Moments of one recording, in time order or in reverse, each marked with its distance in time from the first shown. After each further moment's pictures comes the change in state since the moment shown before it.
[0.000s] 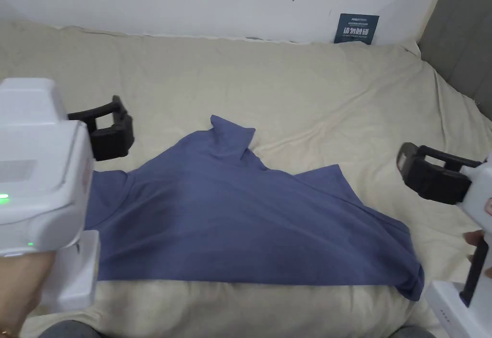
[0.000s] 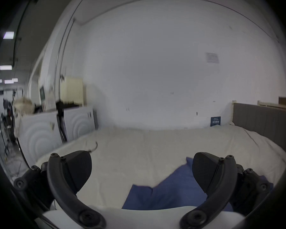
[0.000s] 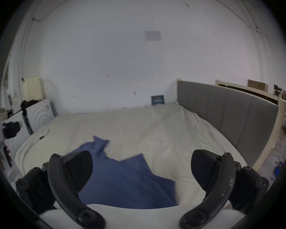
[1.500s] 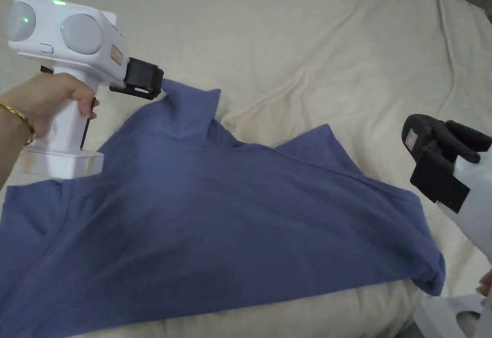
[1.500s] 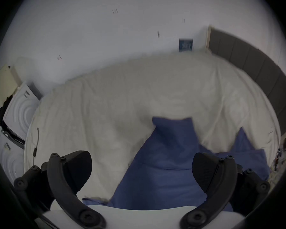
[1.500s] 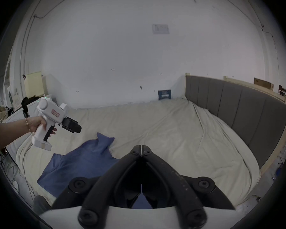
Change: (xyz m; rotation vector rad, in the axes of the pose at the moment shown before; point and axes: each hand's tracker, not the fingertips) left arm 0.166 -0.058 -0.341 -0.889 -0.438 -0.287; right arm -0.008 -0.008 -0.081 -0.124 -0.006 -0.017
